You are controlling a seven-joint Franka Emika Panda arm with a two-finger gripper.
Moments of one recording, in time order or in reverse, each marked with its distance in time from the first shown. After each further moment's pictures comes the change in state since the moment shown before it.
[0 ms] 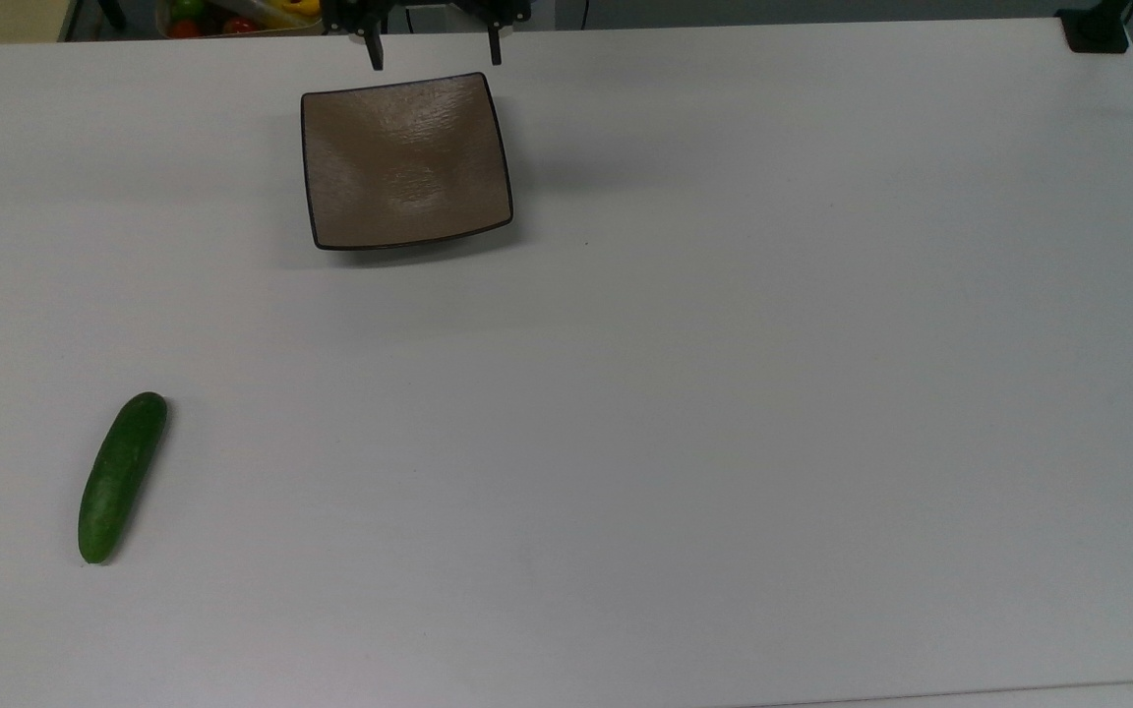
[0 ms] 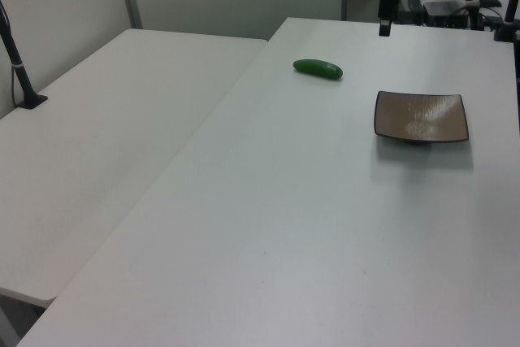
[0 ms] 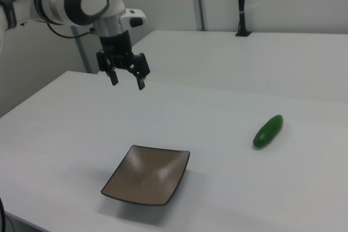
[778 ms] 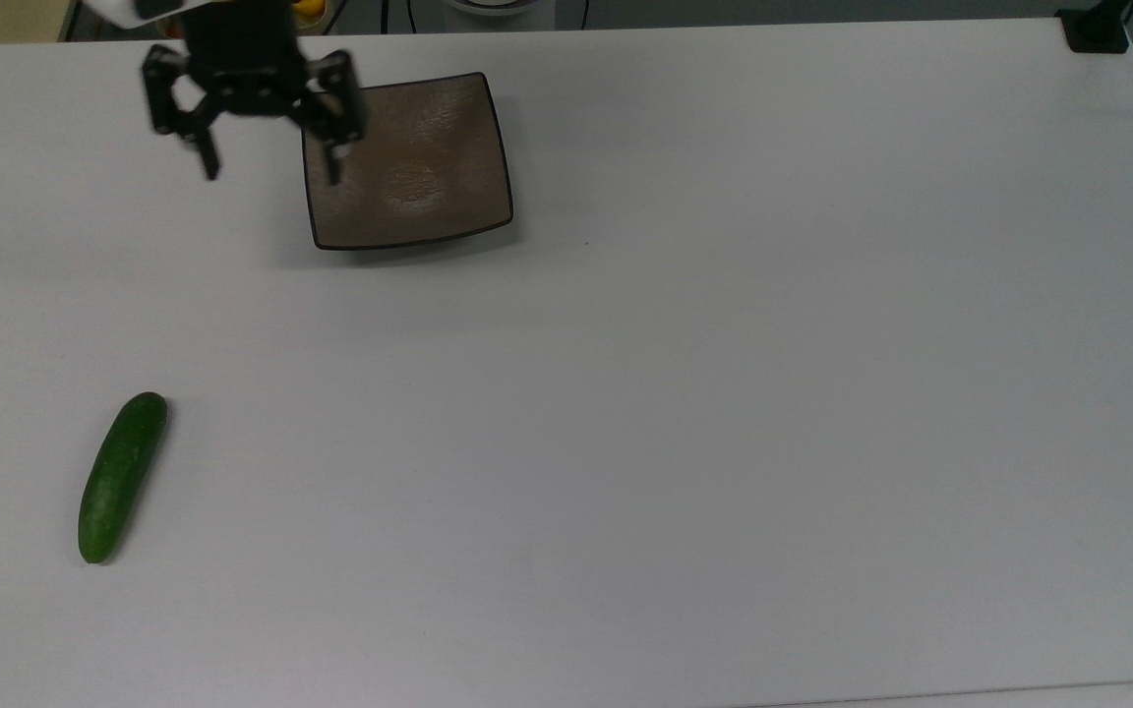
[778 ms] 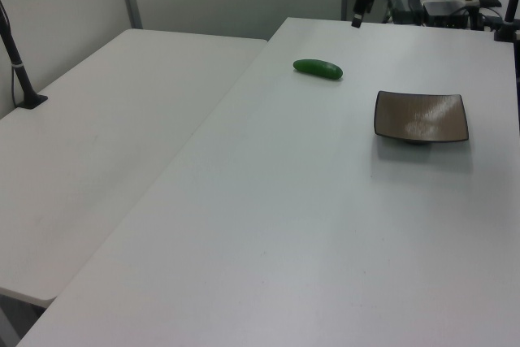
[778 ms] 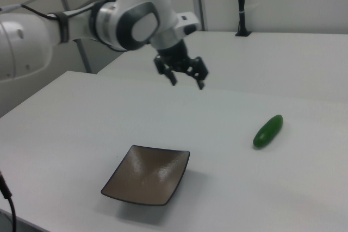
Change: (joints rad) arm -0.142 0.149 -0.052 0.028 -0.001 0.368 -0.120
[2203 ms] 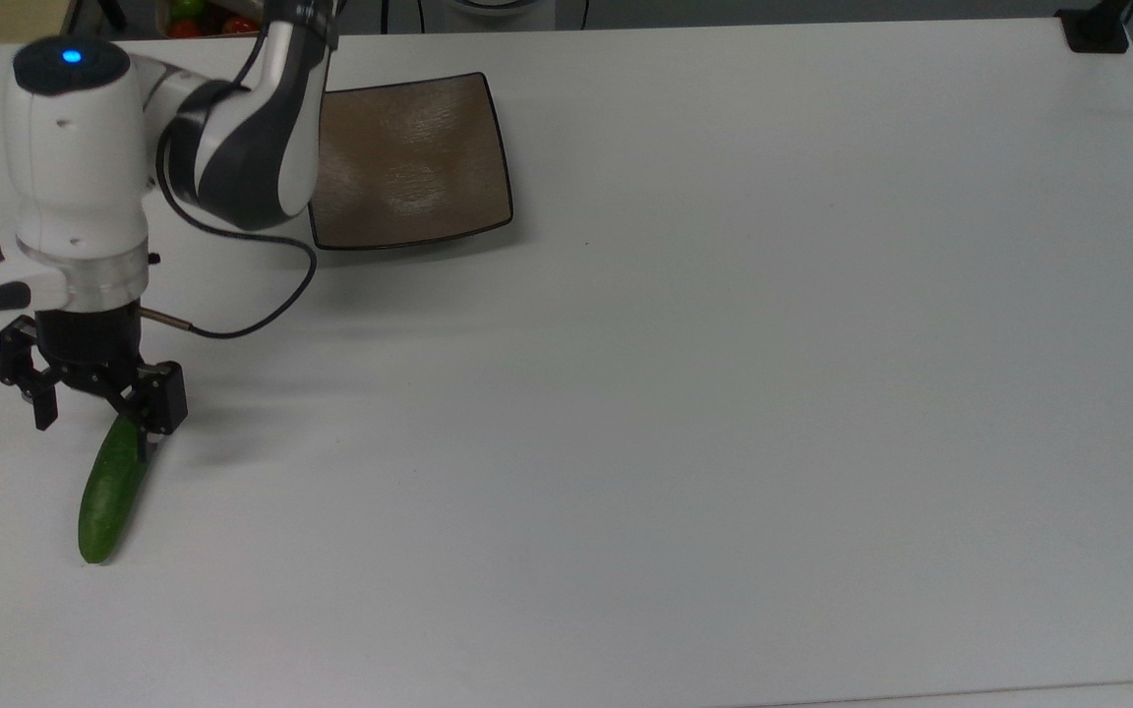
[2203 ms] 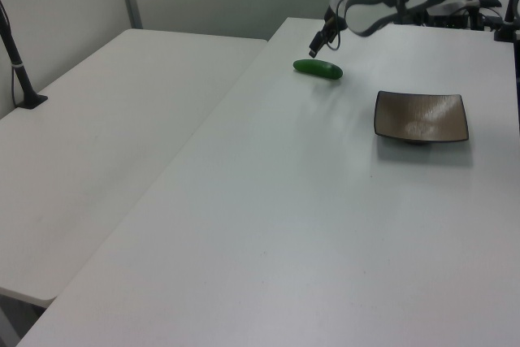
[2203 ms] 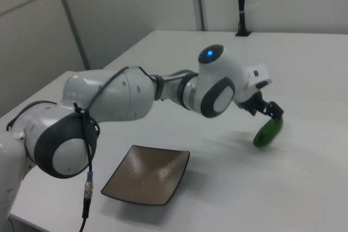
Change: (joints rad) arm -0.130 0.625 -0.045 0.362 0.000 0.545 0.106
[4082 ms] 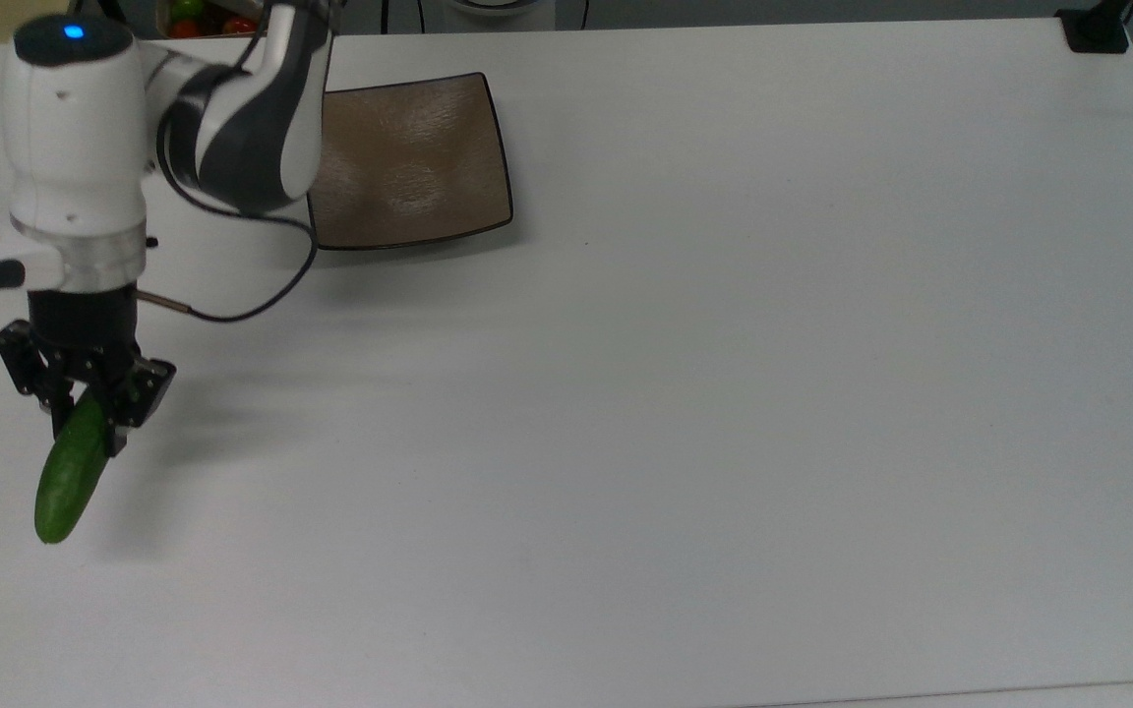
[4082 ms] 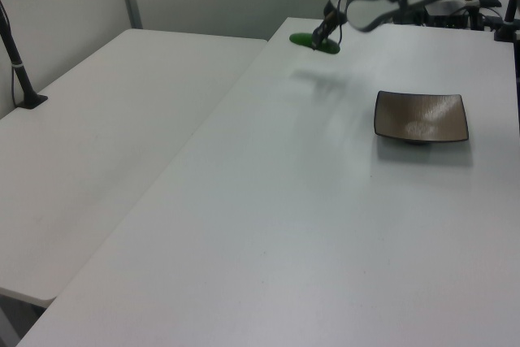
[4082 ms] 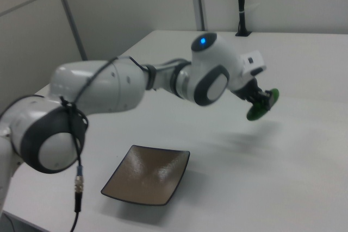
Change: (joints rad) arm 0.005 -0.080 0.014 -0.034 -0.001 -0.017 -0.016
